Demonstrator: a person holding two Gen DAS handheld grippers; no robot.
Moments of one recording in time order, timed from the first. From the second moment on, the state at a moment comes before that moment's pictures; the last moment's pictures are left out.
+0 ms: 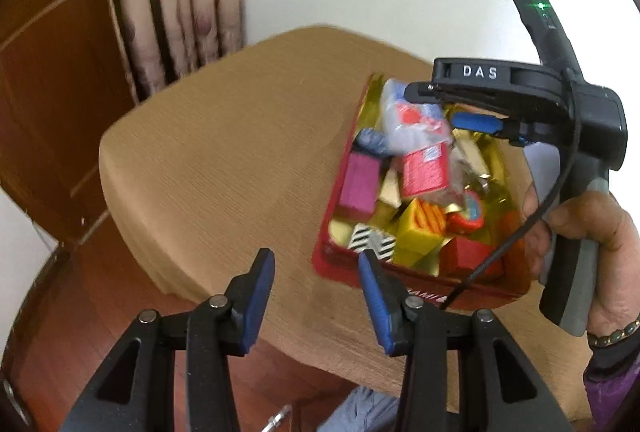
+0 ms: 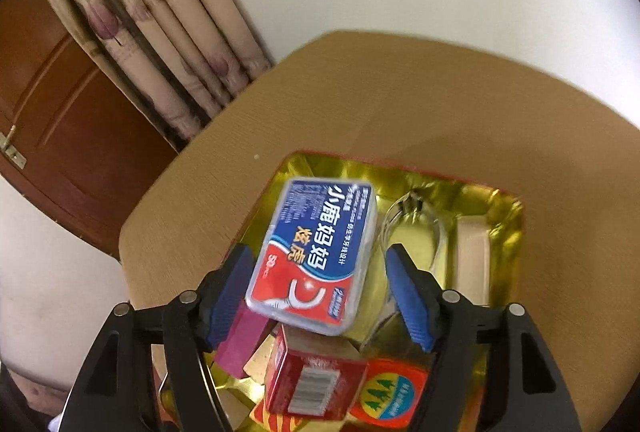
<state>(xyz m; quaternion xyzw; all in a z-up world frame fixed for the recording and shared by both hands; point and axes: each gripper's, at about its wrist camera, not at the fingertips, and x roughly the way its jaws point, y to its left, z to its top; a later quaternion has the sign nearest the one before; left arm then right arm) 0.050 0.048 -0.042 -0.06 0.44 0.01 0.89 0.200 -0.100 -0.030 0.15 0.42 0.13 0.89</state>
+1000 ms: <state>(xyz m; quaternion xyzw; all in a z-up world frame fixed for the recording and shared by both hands) 0.002 0.014 0.005 0.02 0.31 -0.02 0.95 -0.045 -0.060 0.016 -0.01 0.12 -0.15 0.98</state>
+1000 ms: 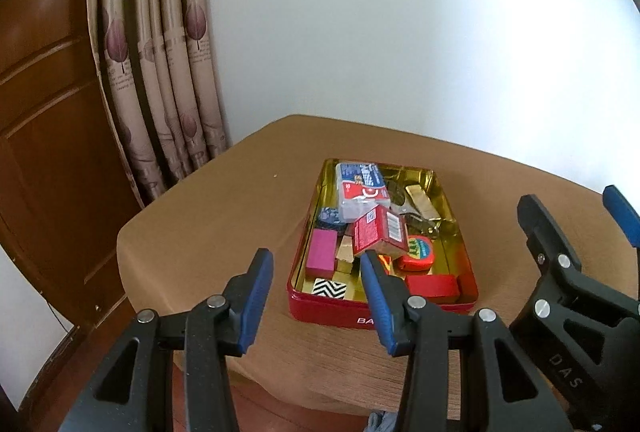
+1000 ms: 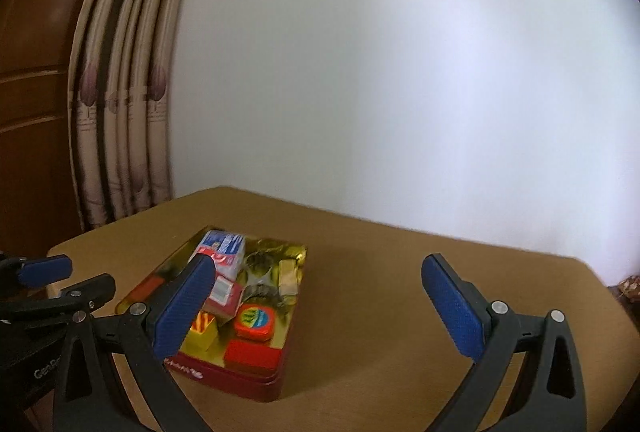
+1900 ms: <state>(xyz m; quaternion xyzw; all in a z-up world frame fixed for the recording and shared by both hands) -0.008 0.020 0.018 0.02 0.27 -0.02 0.96 -0.061 -0.054 0.028 -0.01 0.10 -0.15 0.98</state>
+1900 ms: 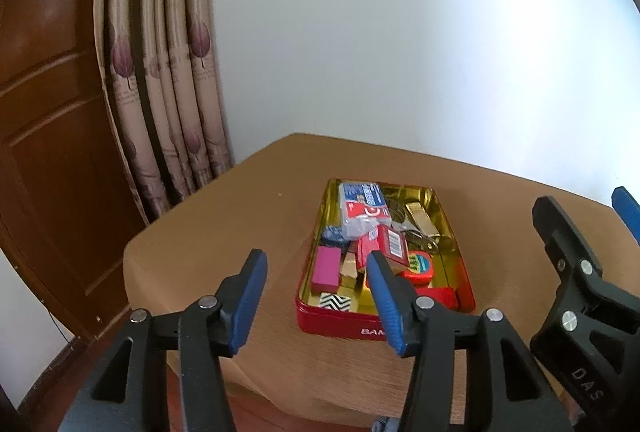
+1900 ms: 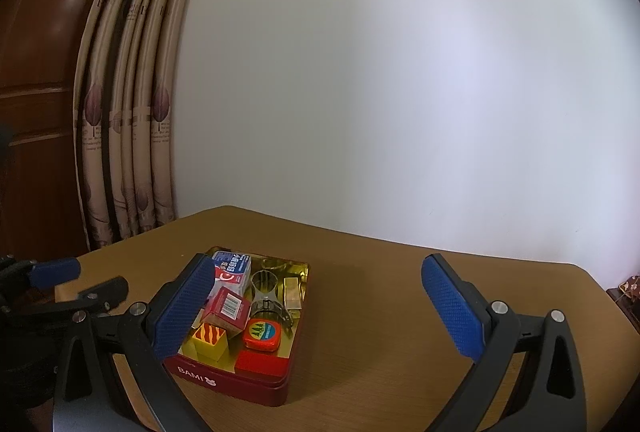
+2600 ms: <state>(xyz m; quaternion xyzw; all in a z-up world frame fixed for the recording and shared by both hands) -0.014 0.032 0.029 0.02 0.25 -0.02 0.97 -0.055 -0.047 0.023 -0.01 0.12 -0.14 0.98</state>
